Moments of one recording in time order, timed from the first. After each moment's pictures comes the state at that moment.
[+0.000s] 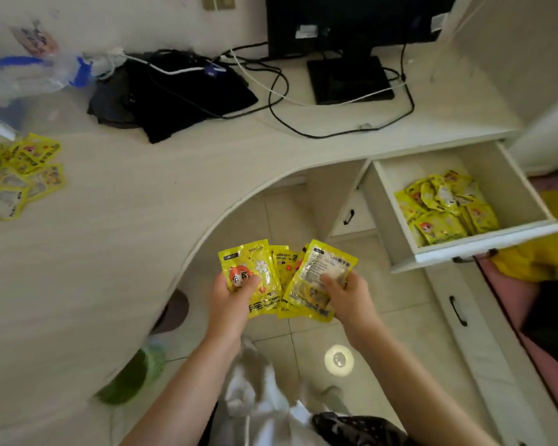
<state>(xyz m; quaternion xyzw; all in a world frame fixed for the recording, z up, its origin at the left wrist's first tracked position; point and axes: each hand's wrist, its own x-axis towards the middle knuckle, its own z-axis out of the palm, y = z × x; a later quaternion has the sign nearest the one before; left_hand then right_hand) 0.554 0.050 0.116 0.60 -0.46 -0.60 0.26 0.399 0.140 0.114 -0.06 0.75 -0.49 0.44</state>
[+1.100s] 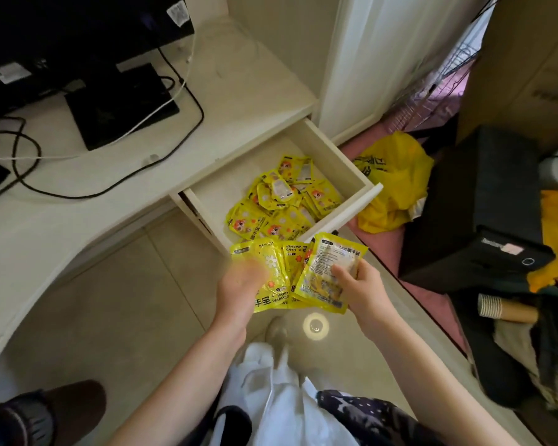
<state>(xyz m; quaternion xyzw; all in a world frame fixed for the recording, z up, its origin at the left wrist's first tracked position) 0.188 0.168 0.086 0.48 -0.57 -0.66 0.06 0.080 0.328 0.108 0.13 0.75 -0.55 0.33</state>
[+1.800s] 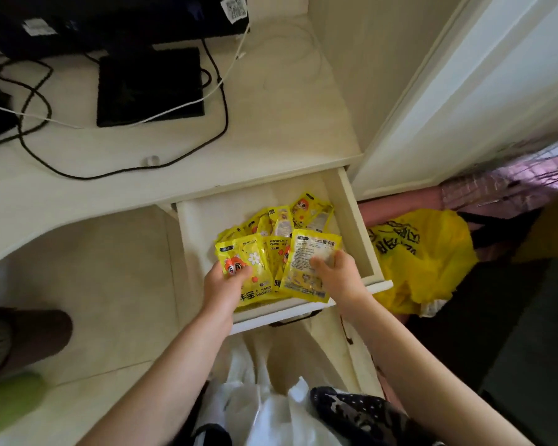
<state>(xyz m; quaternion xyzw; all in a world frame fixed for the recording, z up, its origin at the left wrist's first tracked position) 0.027 0.137 0.043 0.64 -0.43 -0.62 0.14 -0.138 0.230 0.078 -0.05 0.80 -0.35 0.48</state>
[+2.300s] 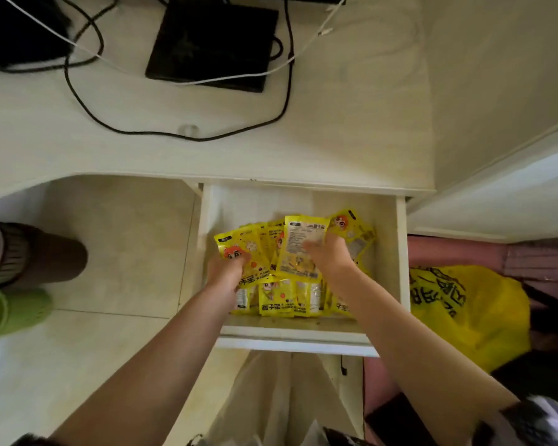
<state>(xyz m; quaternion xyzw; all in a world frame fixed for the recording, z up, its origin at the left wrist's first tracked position) 0.010 0.082 -0.036 0.75 -0.22 -0.60 0.16 -0.171 0.114 0.014 -0.18 0.79 -0.22 0.55</state>
